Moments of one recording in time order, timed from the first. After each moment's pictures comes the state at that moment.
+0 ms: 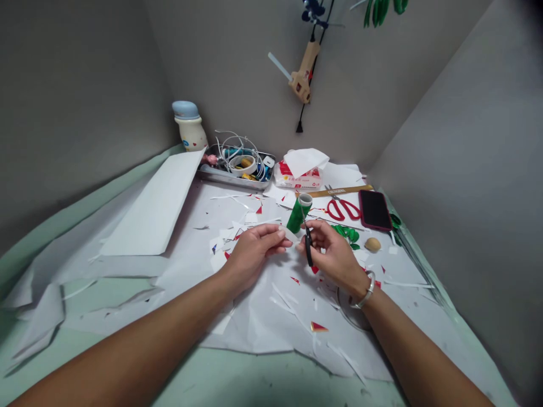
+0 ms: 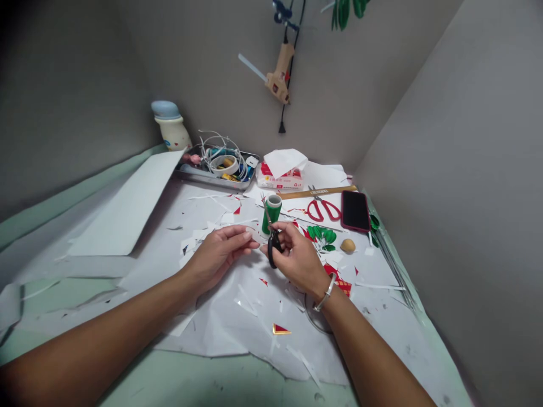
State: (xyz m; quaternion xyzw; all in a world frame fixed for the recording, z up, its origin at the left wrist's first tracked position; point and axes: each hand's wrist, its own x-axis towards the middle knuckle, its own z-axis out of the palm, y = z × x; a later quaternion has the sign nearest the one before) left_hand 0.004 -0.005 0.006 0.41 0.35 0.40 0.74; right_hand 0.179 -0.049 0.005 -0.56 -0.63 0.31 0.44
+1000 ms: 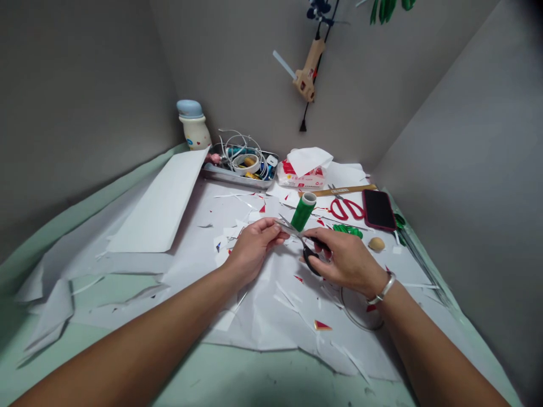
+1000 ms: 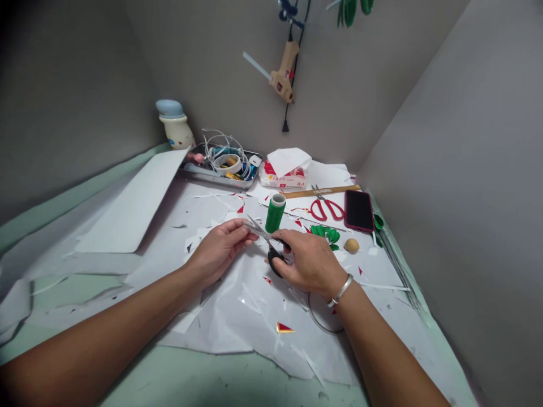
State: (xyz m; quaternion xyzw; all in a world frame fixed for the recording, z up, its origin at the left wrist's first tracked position) left_hand 0.004 0.004 -0.001 0.39 0.35 0.44 0.73; right_hand 0.192 -0.059 0.028 -0.57 -0.79 0.06 0.20
